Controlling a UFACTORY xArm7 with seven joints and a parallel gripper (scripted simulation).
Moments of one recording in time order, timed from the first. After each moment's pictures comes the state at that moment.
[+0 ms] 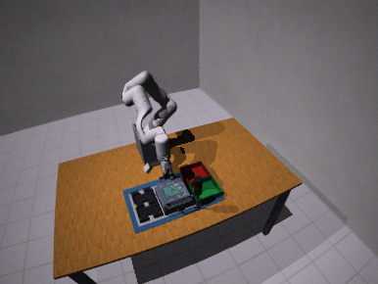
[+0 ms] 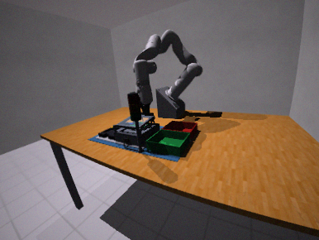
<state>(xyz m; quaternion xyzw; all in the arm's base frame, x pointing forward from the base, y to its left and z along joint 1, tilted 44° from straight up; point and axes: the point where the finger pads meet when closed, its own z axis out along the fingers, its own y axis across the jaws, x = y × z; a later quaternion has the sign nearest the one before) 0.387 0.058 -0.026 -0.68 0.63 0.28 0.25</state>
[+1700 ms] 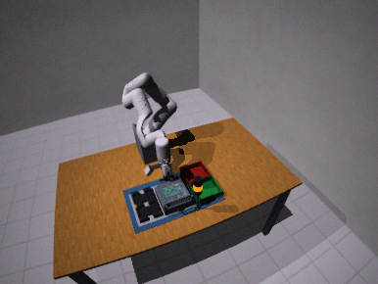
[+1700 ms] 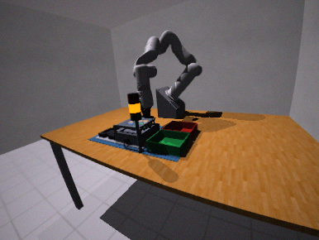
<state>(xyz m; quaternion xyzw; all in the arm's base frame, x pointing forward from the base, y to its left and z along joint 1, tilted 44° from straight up) 0.383 0.074 -0.043 -0.68 0.63 0.28 0.25</state>
